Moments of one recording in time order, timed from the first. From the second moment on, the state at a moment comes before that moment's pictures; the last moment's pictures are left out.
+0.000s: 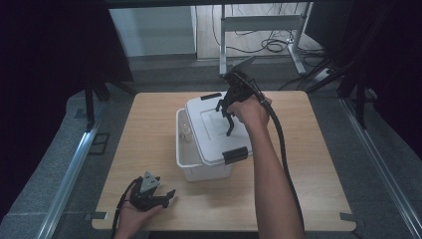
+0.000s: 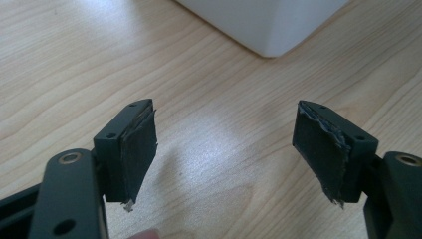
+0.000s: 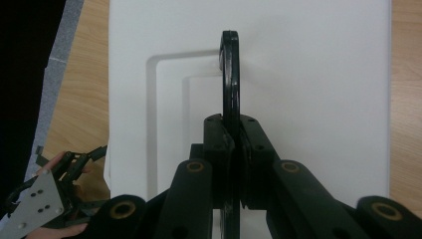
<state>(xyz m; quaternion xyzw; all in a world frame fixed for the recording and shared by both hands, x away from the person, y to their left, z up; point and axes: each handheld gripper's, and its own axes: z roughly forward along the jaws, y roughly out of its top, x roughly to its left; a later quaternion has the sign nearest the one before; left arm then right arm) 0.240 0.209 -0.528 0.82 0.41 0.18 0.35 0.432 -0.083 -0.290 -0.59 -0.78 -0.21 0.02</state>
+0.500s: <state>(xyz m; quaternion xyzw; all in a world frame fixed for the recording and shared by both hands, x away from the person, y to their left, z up) 0.238 0.207 -0.524 0.82 0.41 0.18 0.36 0.433 -0.068 -0.303 -0.61 -0.76 -0.22 0.03</state>
